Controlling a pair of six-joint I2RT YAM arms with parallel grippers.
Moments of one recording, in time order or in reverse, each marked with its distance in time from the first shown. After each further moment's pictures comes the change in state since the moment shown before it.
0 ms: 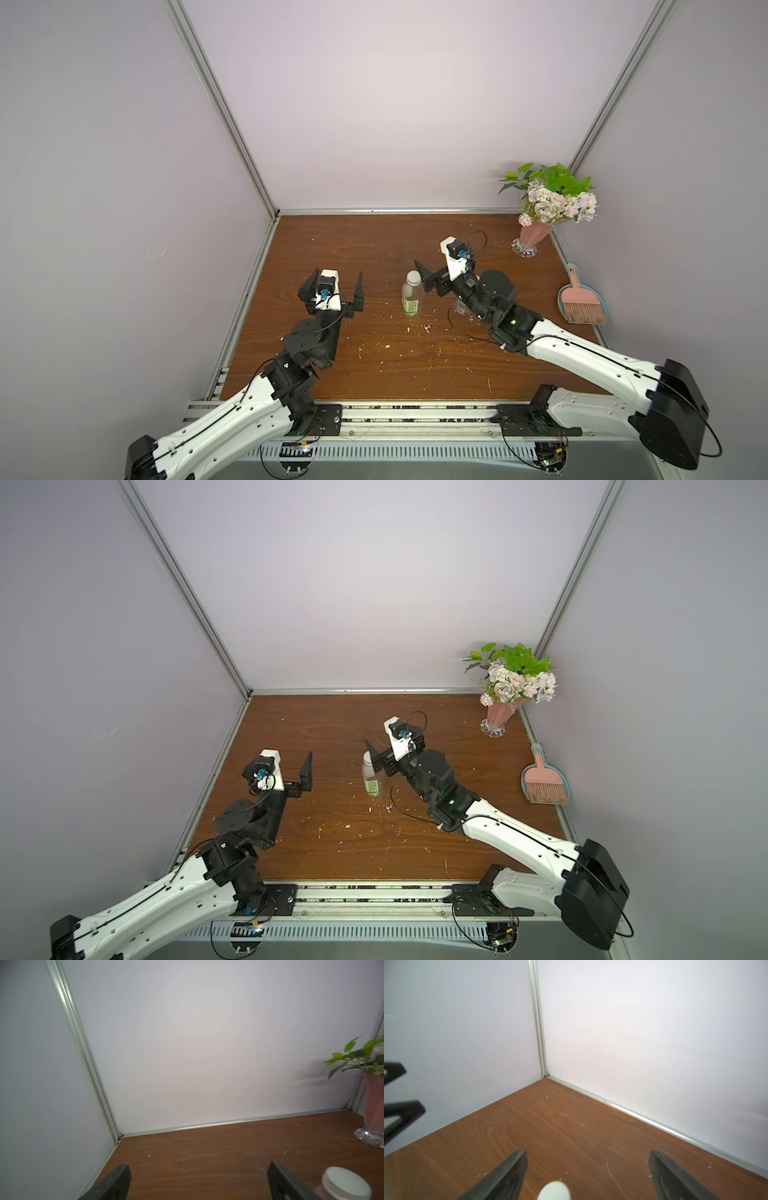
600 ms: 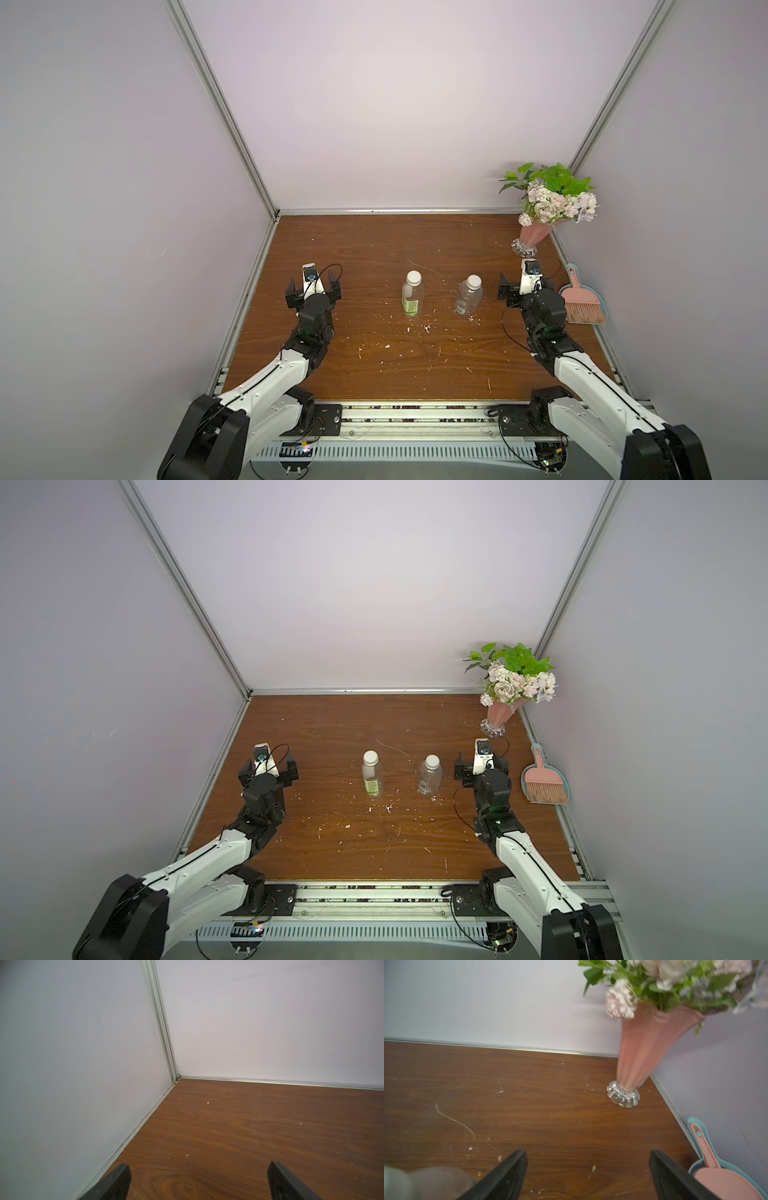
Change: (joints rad) left arm 0.447 0.418 -0.164 0.303 0.058 -0.176; right arm -0.663 -0.193 -0.534 0.081 -0.022 0.017
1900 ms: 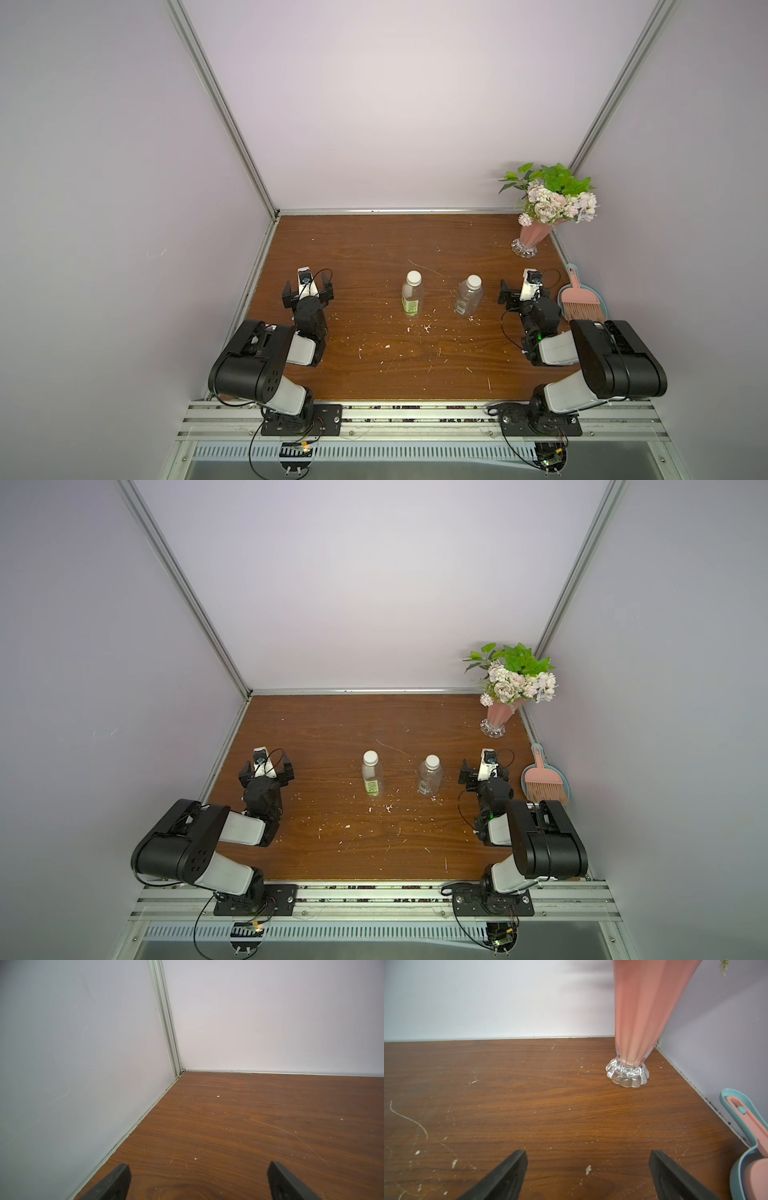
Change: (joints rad) left arm 0.213 0.477 -0.090 0.630 0.238 0.071; right arm -0.132 0.601 -0.109 0.740 -0.184 0.053
